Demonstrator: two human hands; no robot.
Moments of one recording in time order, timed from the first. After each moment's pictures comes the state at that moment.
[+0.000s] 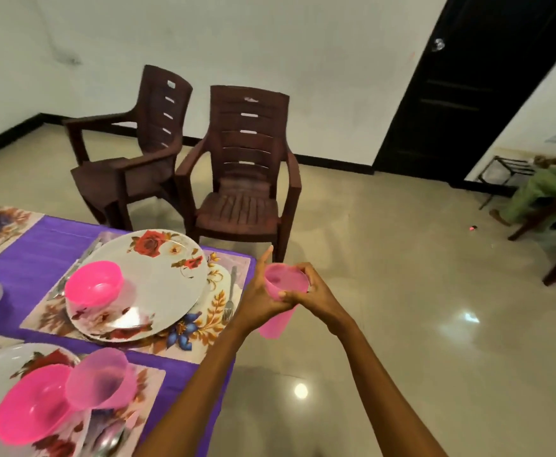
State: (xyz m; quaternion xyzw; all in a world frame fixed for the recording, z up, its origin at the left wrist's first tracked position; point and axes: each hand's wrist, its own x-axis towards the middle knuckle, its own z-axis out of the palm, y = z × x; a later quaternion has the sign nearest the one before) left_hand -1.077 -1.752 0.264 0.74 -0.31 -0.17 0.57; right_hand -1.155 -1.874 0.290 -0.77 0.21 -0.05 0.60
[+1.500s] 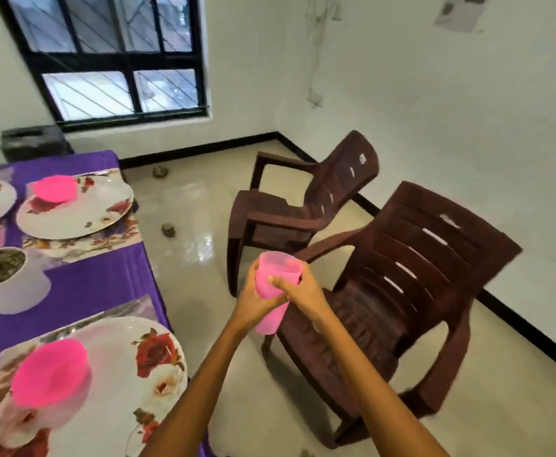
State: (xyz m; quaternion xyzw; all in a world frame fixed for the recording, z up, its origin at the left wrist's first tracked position) left_hand -0.649 -1.849 0.266 0.74 0.11 0.07 0.66; right_hand -0.603 -1.971 0.294 -0.79 -0.10 0.15 0.59
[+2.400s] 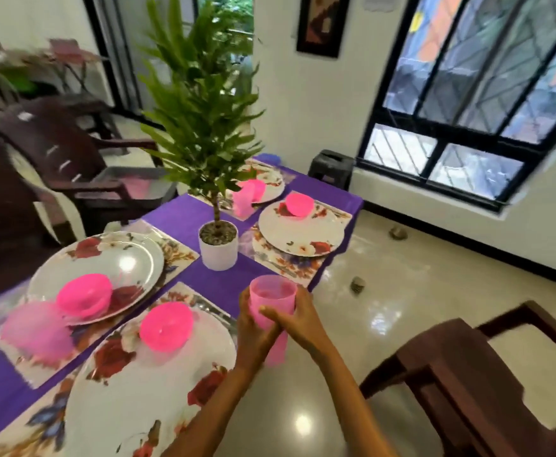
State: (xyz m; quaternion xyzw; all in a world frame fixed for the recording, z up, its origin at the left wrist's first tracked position) left_hand -0.616 -1.698 0.256 0.51 0.50 0.54 0.45; right_hand -0.509 -1.690 0.278 -0.60 -0.53 0.41 0.43
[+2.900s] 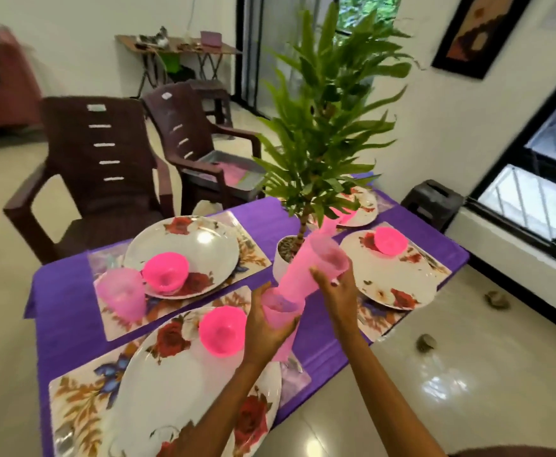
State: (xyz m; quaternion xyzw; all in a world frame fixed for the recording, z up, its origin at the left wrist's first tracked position) left_hand -0.690 -1.626 0.255 0.46 0.58 0.60 0.31; right_hand -0.572 -1.567 0.326 -0.49 -0.55 0.41 0.53
